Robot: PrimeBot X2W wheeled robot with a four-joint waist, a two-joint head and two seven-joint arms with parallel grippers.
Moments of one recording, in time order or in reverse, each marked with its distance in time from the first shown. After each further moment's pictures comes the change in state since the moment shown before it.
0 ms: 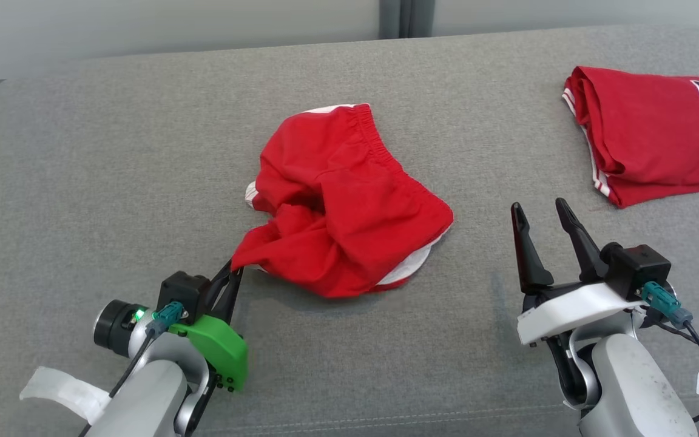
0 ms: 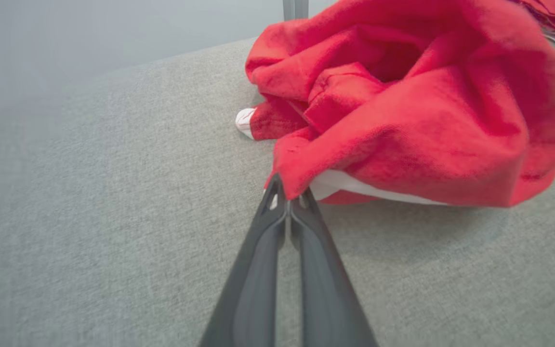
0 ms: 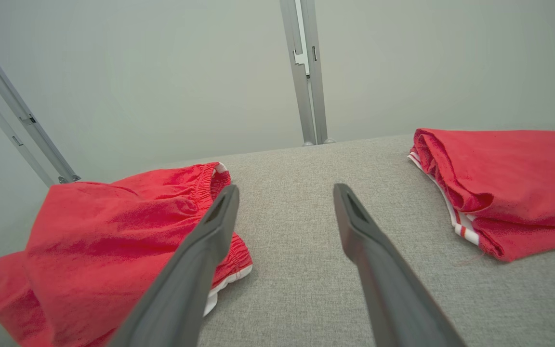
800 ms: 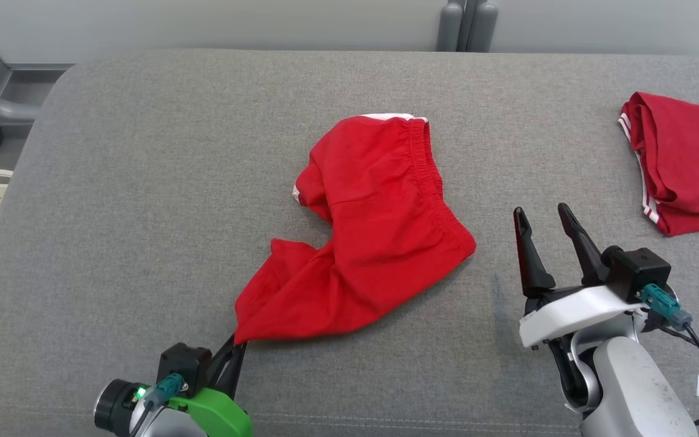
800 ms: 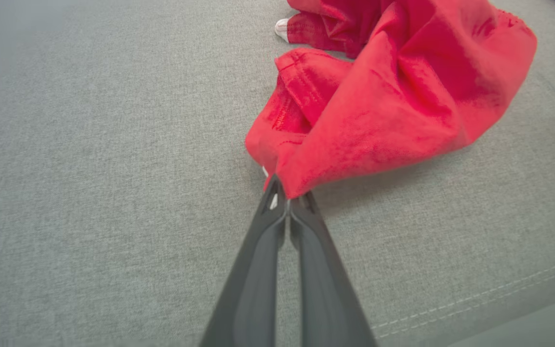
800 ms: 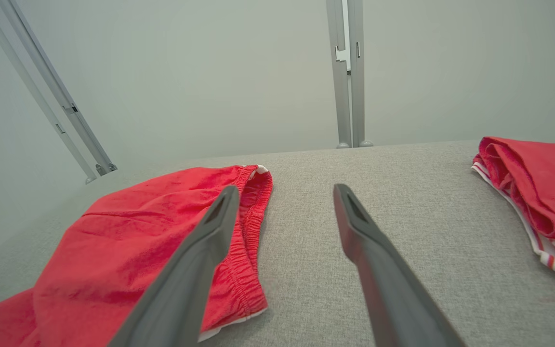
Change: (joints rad) left arm 0.275 0.119 -0.009 -0.355 -0.055 0.138 0.141; right arm 0.003 0.000 -0.012 0.017 -0.008 0.000 0.000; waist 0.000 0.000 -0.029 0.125
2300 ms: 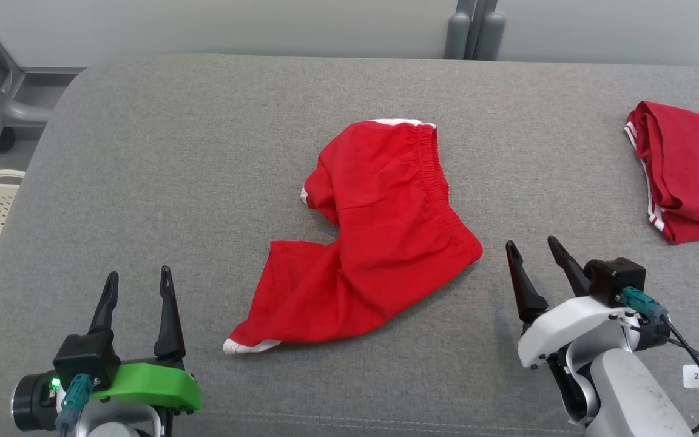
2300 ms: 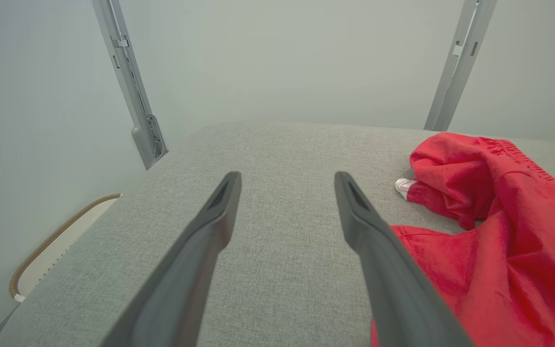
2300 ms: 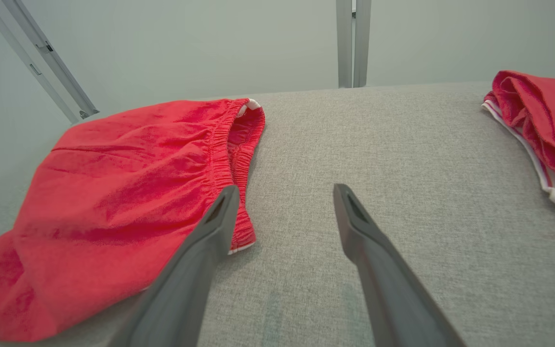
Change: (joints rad) left arm 0.098 -0.101 0.378 -0.128 0.122 0.106 -0.160; right arm 0.005 -0.014 0.003 0.105 -0.010 0.000 0.090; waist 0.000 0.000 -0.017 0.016
